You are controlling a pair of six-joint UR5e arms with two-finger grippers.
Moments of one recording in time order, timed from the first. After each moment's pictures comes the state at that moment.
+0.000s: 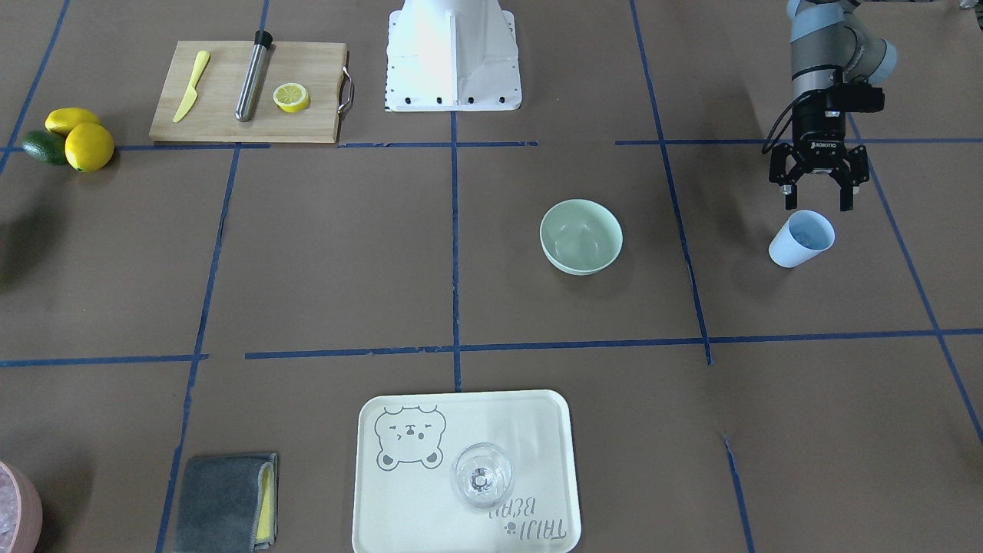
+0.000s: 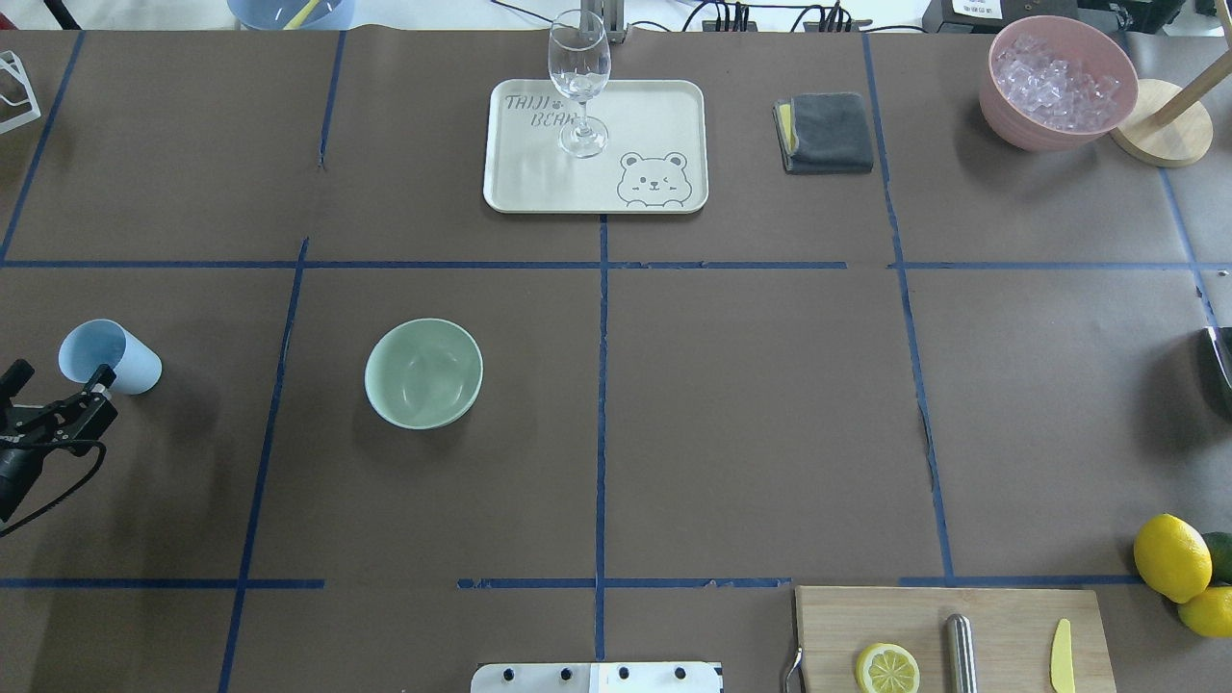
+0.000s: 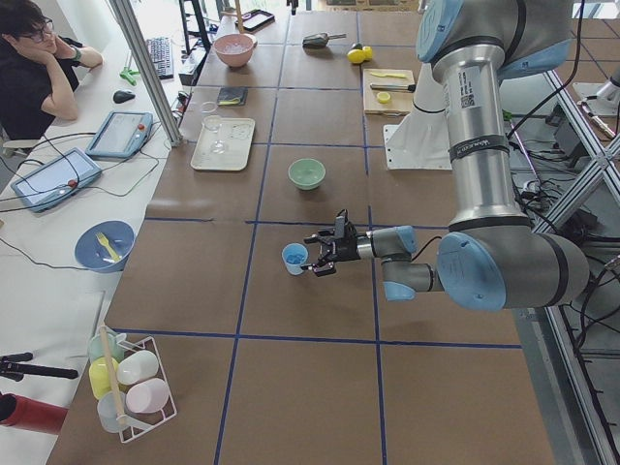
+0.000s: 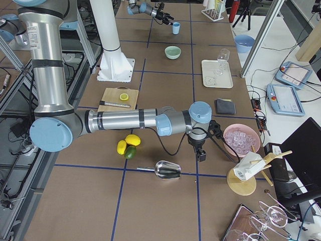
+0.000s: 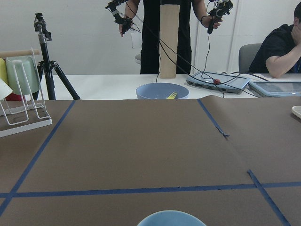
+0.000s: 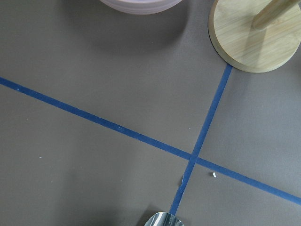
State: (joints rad) left arm -0.20 -1.25 -1.57 -3.02 -0.54 -1.18; right arm 1.47 -1.50 1.59 -1.44 2.30 -0.15
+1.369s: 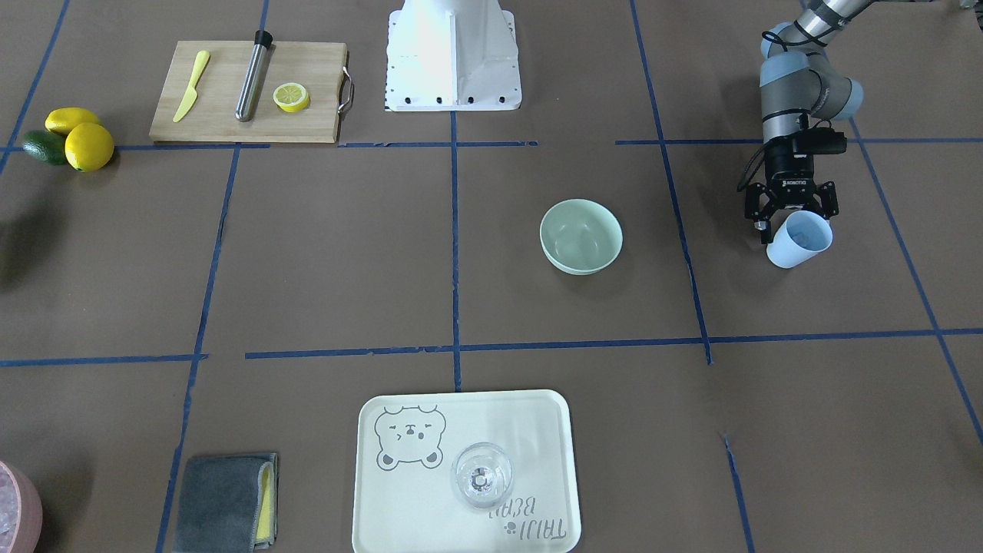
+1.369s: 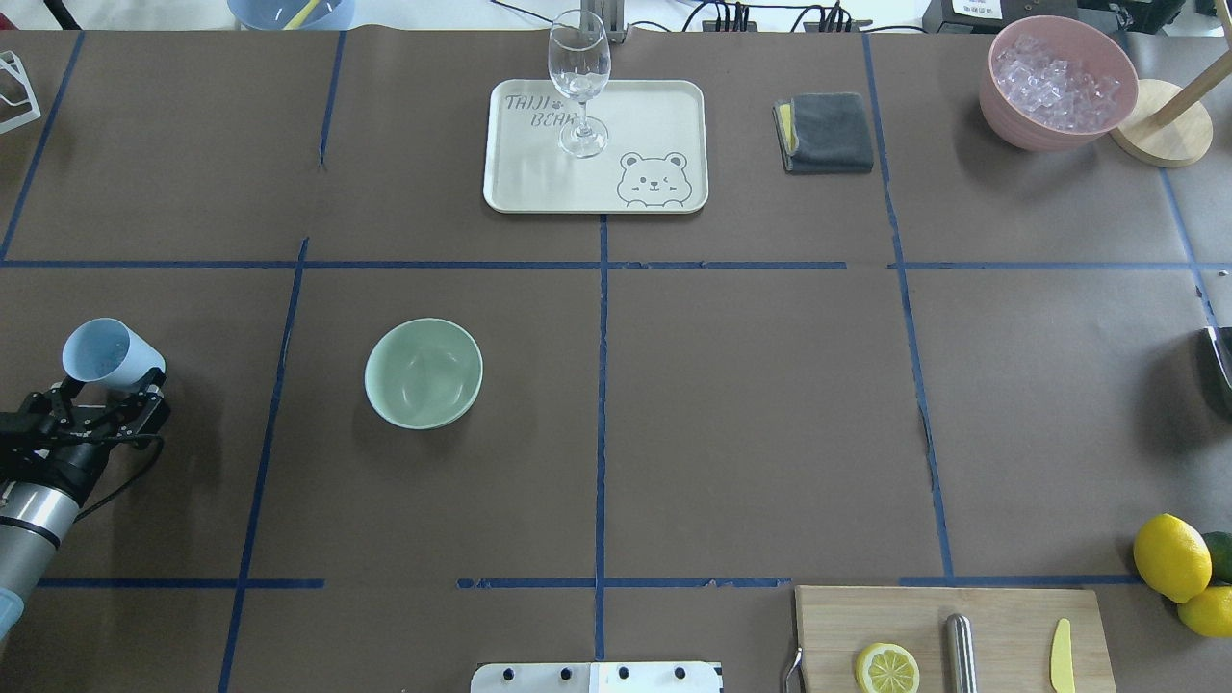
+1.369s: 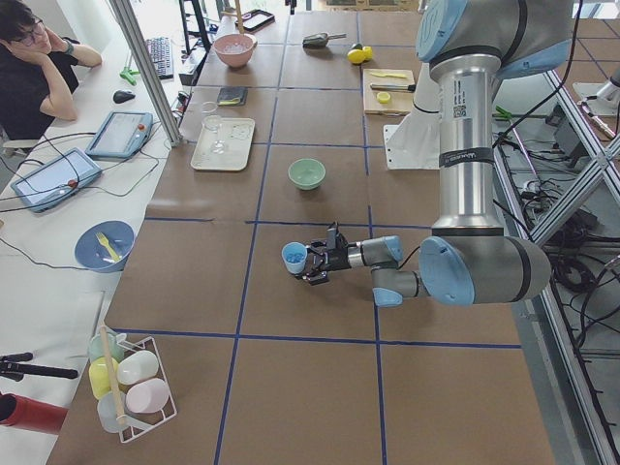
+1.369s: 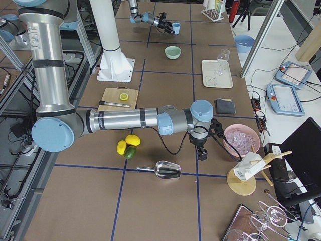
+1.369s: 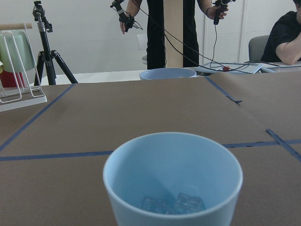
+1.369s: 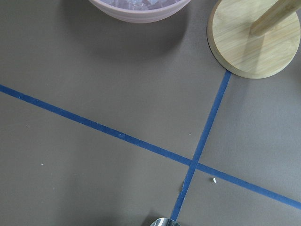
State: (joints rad) left arm -0.24 -1.41 -1.36 -3.02 -0.56 -1.21; right arm 1.47 -1.49 1.59 -1.44 2.30 -0.13
